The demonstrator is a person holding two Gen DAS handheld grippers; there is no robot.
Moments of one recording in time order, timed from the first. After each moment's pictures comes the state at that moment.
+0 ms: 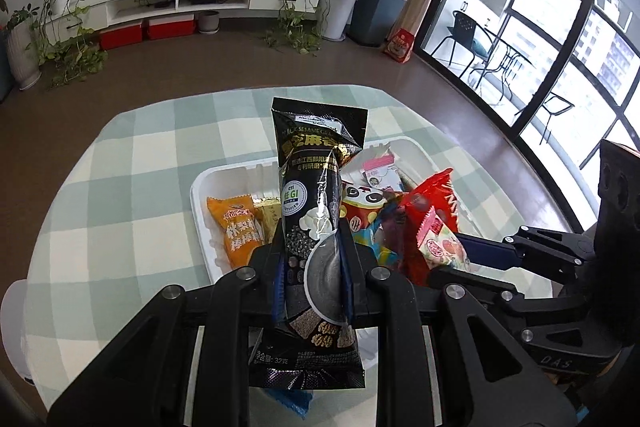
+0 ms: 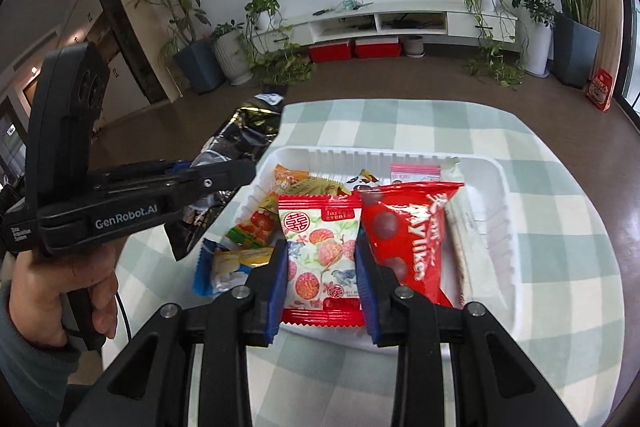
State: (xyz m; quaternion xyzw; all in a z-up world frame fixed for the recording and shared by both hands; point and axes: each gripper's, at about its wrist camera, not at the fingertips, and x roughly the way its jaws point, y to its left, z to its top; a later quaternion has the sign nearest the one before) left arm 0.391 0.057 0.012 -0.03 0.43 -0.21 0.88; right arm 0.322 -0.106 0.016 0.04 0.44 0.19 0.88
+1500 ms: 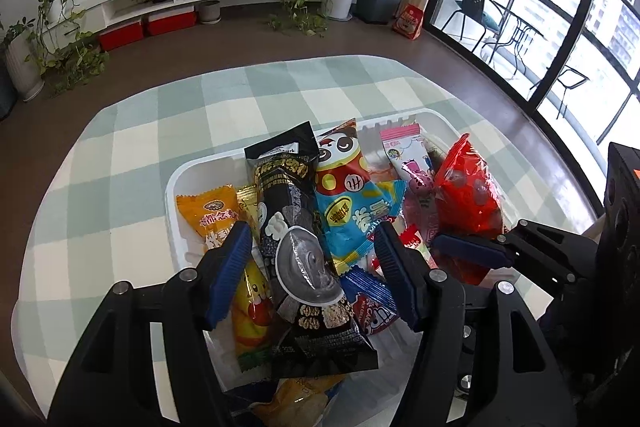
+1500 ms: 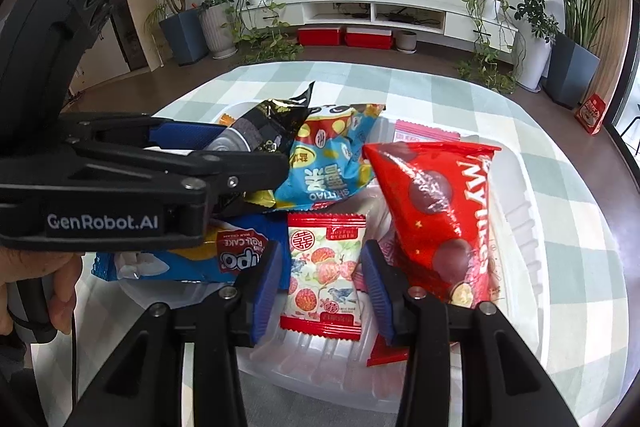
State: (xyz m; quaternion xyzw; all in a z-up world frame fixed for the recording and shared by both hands) left arm 0.414 0.030 -0.033 0.02 0.45 -0.20 0.87; right arm 0.335 -0.095 -0.034 -0.02 0.44 0.17 0.88
